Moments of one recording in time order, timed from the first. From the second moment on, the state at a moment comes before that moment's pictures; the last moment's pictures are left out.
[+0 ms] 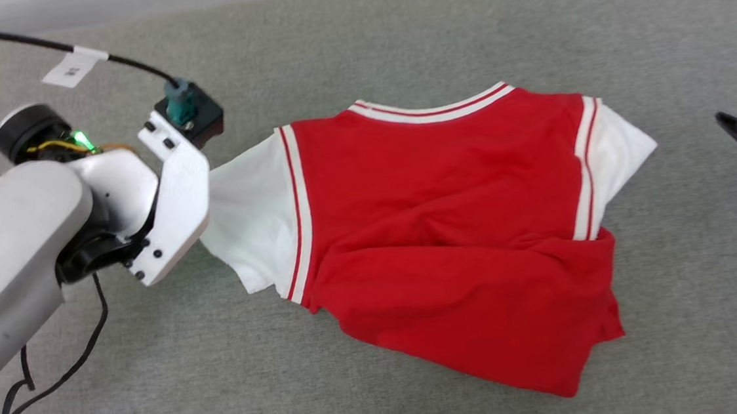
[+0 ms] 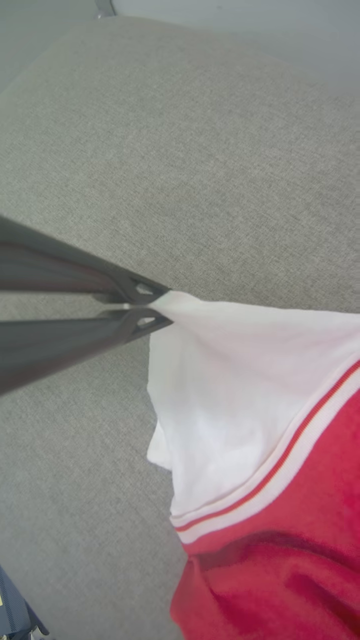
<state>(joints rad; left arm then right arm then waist) -1.20 0.83 -1.26 0.18 -0.95 -0.13 0.80 -0.63 -0.87 0.40 -0.06 0.58 0.13 0.76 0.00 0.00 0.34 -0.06</state>
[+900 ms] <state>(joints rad) -1.32 0.77 -1.28 0.17 -0.90 -0.13 0.74 -0.82 -0.84 0.60 0.20 0.77 0.13 0.98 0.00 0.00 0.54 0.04</state>
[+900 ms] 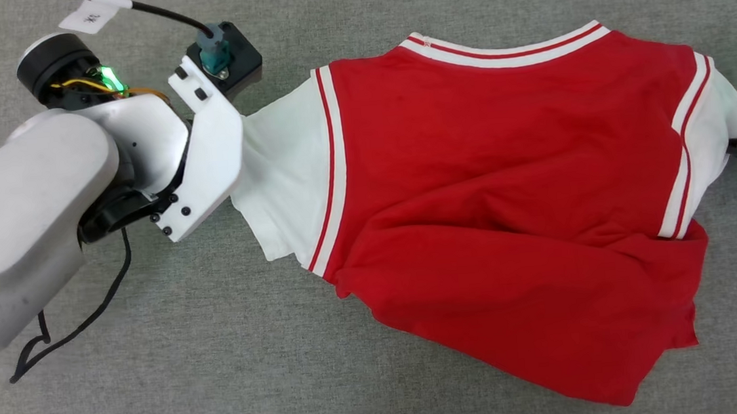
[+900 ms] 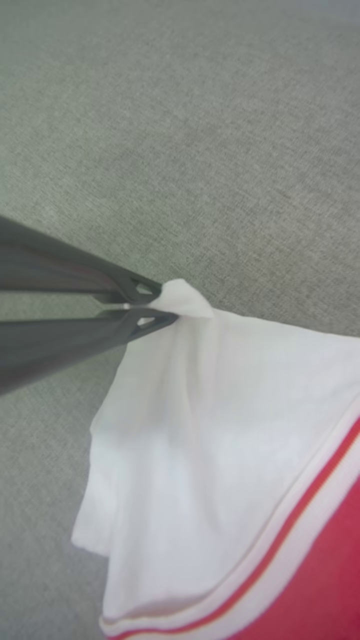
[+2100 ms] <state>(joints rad) -1.49 0.72 -1.15 0.34 -0.74 -0.07 0.26 -1.19 -0.87 0.65 0.20 0.66 0.13 0.47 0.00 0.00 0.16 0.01</state>
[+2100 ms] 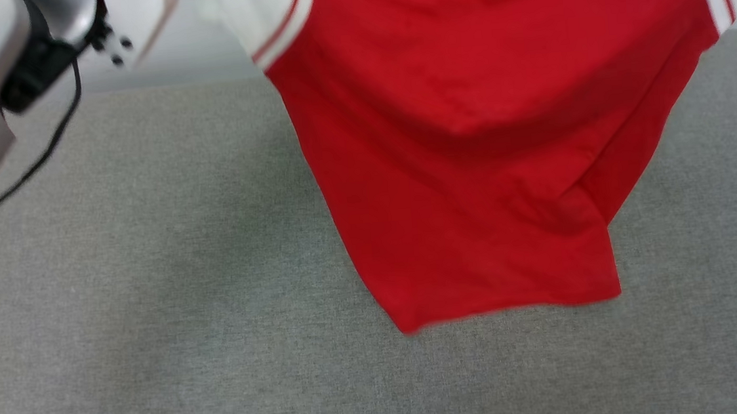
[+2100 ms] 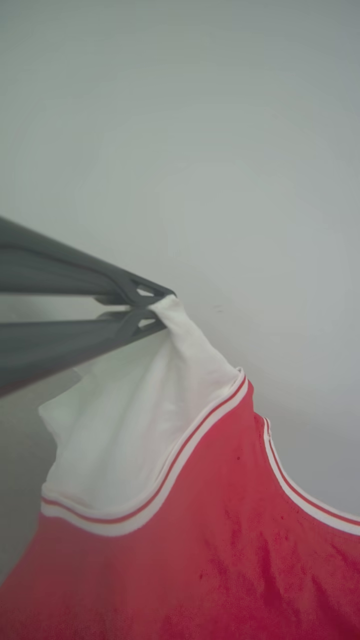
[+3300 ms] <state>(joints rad) -1.95 0.58 -1.00 0.77 -0.62 -0.05 -0.03 -1.85 -0.57 0.66 0.71 0.33 0.13 0.19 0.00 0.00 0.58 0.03</state>
